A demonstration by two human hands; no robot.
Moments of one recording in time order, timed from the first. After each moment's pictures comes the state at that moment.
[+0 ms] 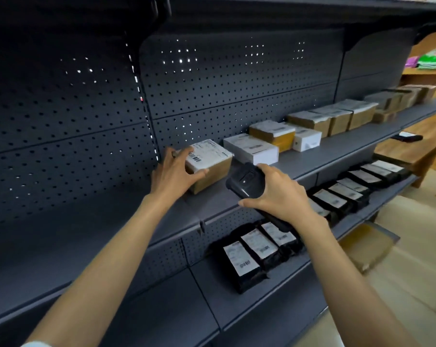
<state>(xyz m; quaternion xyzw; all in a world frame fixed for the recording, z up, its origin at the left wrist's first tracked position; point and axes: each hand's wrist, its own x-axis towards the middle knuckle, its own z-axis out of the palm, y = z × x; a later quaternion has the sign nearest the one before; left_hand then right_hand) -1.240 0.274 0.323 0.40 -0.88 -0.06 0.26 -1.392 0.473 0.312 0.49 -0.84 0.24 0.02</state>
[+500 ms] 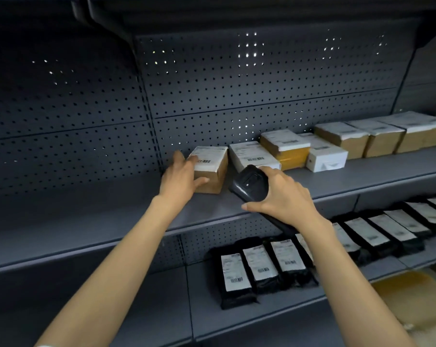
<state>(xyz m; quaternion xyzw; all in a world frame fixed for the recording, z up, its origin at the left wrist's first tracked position) -1.325 0.311 0.318 0.51 -0.83 0.01 0.20 -1.517 0.457 0.315 0.59 -0.77 0.24 -0.02</state>
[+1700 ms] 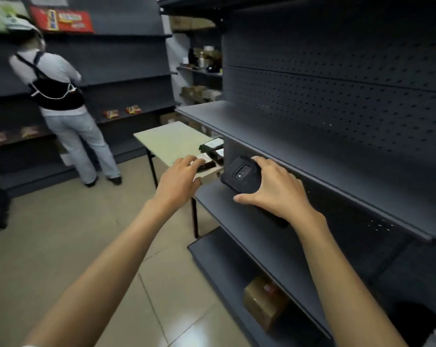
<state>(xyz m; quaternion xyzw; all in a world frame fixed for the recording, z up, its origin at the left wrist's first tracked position) -0.908 0.574 0.252 0.83 -0.51 0.16 0.15 -1.125 0.462 0.298 0.93 -0.29 0.18 -0.16</state>
